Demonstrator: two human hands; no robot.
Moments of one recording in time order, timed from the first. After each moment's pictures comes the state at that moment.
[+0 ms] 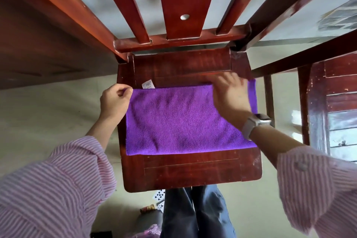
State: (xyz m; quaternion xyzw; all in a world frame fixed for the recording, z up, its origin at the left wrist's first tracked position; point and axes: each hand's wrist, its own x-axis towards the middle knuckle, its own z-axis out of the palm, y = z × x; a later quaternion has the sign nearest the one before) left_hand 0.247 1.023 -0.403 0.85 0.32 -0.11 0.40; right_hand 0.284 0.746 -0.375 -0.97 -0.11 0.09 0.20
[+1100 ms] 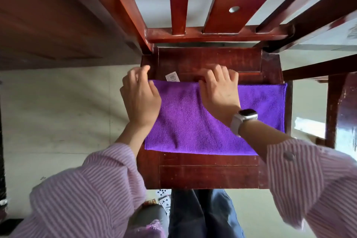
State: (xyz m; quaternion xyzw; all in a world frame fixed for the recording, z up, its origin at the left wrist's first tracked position) left_hand 0.238 1.002 -0.388 0.95 0.22 0.01 0.22; right_hand 0.286 0.827 -0.394 -0.97 -0.19 0.04 0.16
